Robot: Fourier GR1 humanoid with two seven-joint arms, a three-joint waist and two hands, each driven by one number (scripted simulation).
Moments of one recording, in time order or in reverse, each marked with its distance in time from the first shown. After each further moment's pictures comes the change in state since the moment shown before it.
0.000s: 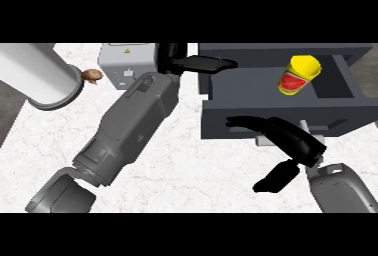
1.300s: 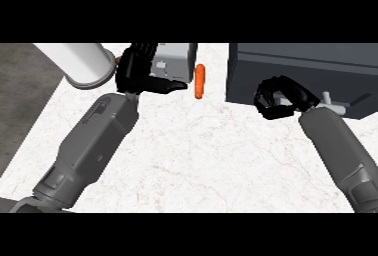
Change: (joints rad) left arm 0.309 0.158 -0.013 -0.283 0.018 -0.196 0.045; right arm -0.476 0.034 -0.210 1.035 0.127 -0.240 -0.479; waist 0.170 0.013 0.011
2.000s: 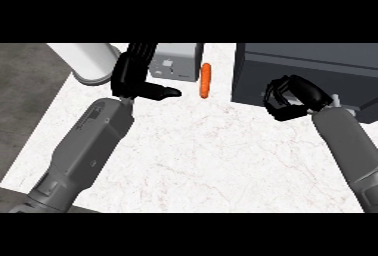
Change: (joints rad) left arm 0.054 0.024 -0.012 -0.059 0.008 -0.057 0.018; right arm 0.020 -0.042 -0.051 -0.020 -0.105 0.161 -0.015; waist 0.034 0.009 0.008
